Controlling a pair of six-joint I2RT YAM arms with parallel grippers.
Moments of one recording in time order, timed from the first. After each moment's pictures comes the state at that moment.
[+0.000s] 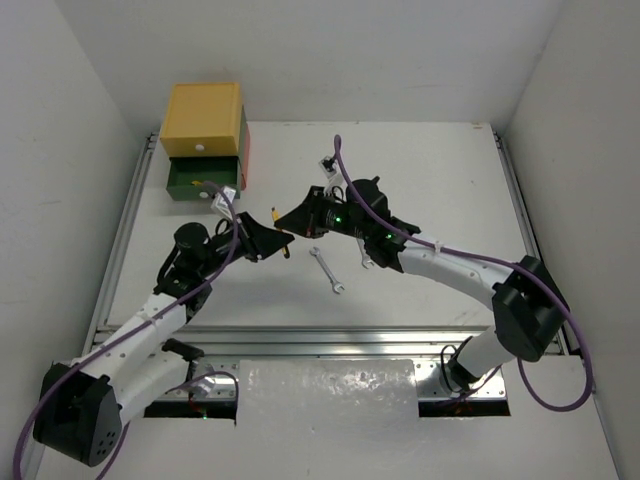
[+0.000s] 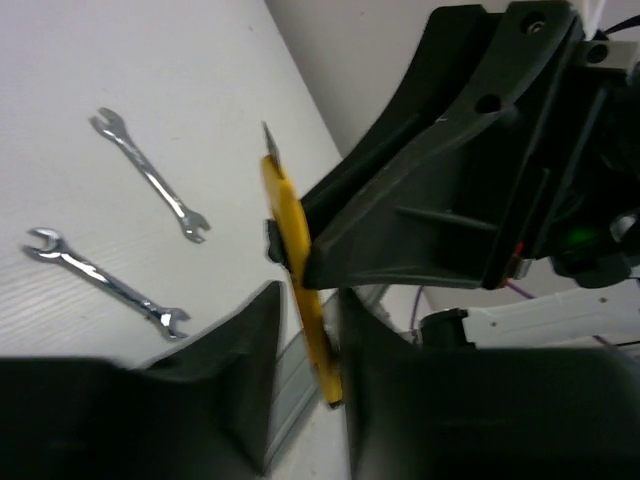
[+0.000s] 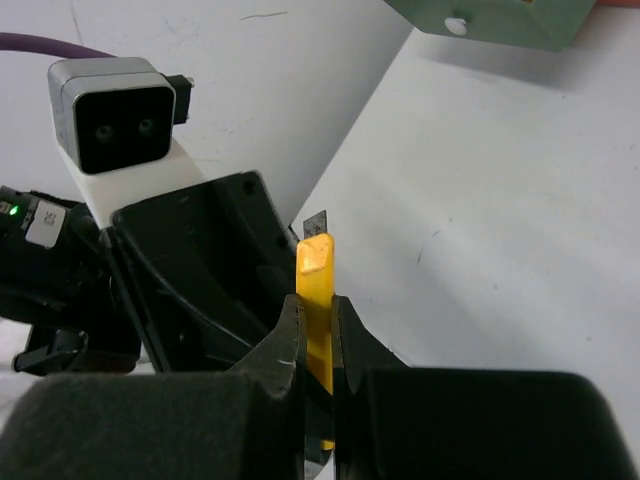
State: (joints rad) left arm -0.31 0.89 0.45 0.37 0.56 -0.87; right arm 0.78 1.52 1.01 0.36 -0.33 0.79
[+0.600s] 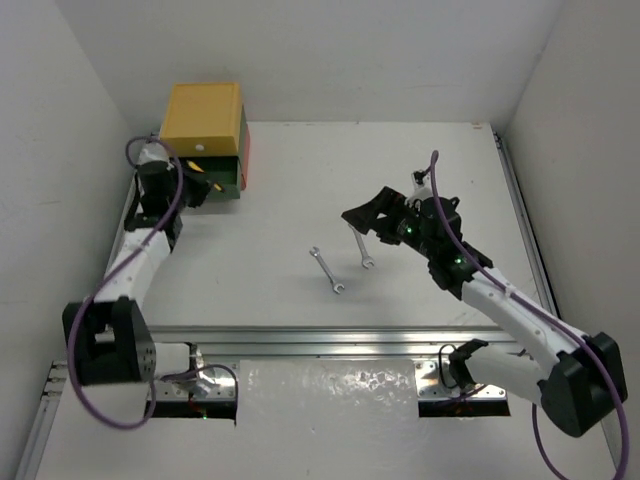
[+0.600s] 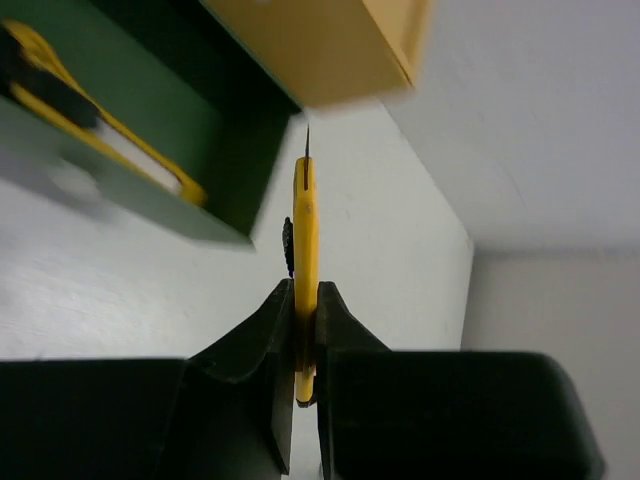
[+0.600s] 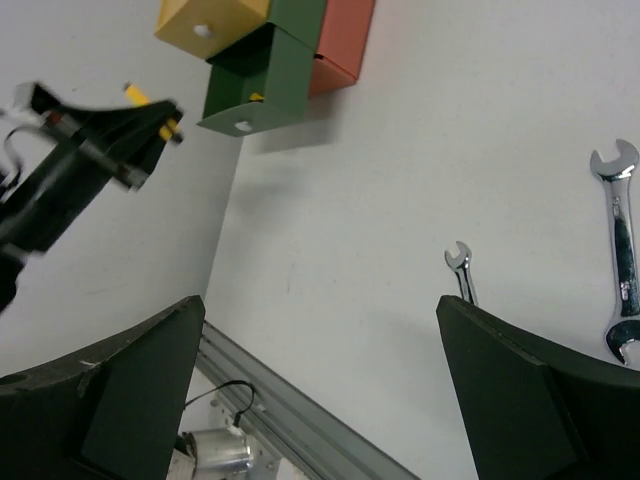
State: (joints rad) left arm 0.04 1.22 0.82 0.06 0.21 -0.93; right arm 0.49 1.11 0.68 0.15 -0.18 0.85
